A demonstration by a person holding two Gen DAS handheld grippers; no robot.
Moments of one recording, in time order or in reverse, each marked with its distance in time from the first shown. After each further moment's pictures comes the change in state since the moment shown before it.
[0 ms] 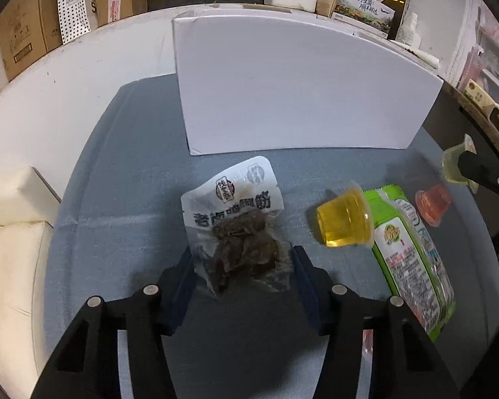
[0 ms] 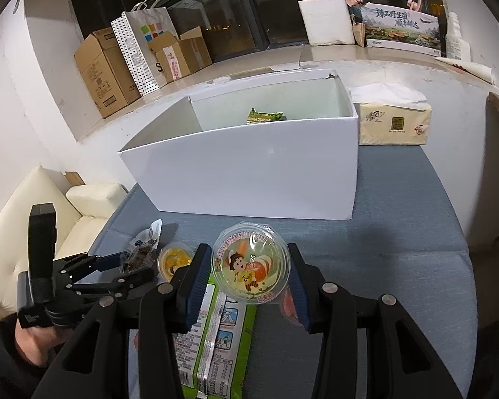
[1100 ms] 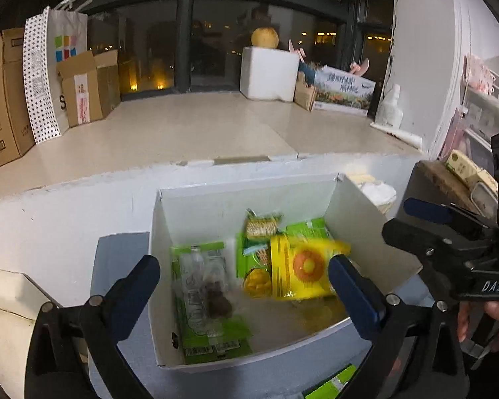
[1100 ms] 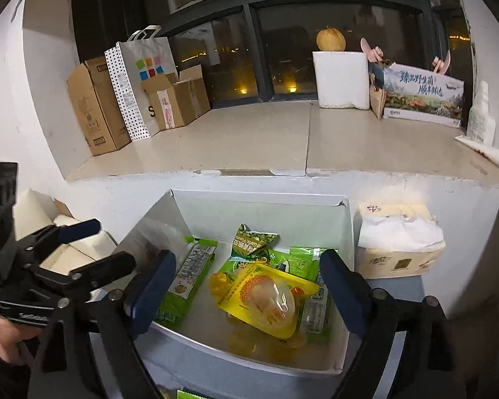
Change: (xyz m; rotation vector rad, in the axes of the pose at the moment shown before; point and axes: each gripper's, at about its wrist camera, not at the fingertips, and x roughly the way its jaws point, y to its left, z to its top) left arm -0.039 -0.022 0.190 0.073 -0.255 -0.068; right arm 0.028 -0.011 0.155 -0.060 -0.099 -0.034
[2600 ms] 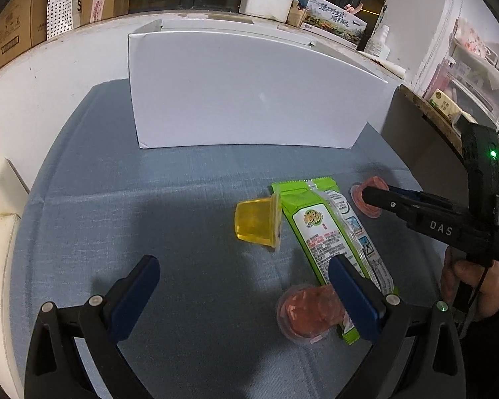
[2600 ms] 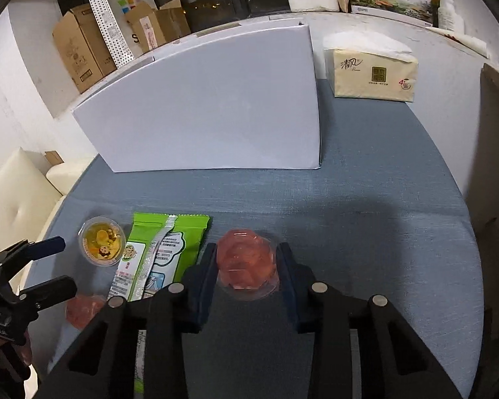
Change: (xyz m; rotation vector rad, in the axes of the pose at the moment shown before) left arm -0.034 -0.036 -0.206 -0.111 0.215 -0.068; right arm -0.015 -0.024 -0.185 0.072 0.207 -0.015
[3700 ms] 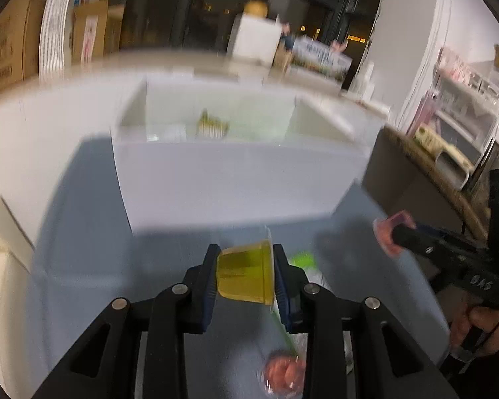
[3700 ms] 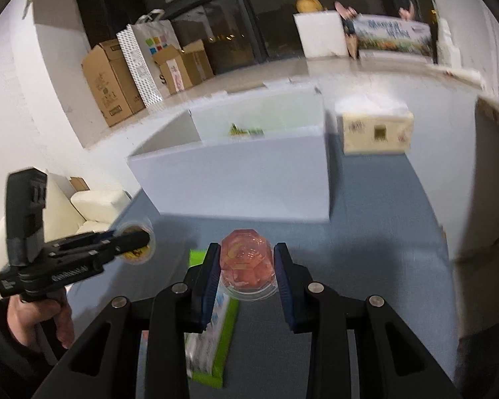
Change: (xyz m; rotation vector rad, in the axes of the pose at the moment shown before) left arm -0.034 -0.007 0.069 0.030 -0.182 -0.058; right arm -0.074 0.029 0.031 -0.049 -0.182 0.057
